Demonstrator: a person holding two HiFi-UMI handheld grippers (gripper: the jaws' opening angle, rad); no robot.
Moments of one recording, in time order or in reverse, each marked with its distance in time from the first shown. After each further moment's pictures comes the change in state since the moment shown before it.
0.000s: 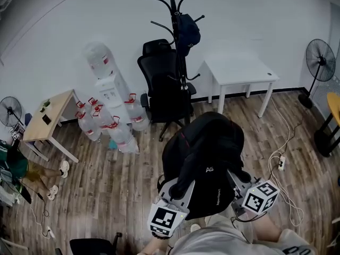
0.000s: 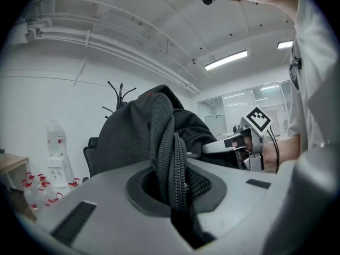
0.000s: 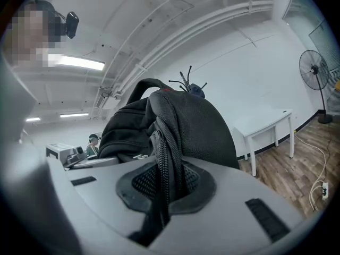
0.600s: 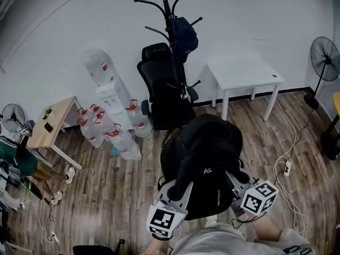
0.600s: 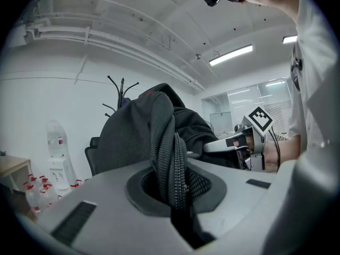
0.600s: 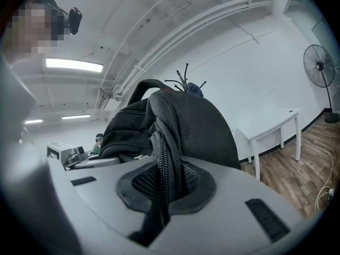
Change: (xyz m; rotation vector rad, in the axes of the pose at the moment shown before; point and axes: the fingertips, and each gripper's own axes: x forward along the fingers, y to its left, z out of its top) left arm 0.082 0.044 0.001 0.010 0.023 0.043; right arm 0.059 -0.066 0.034 -0.001 -0.002 0.040
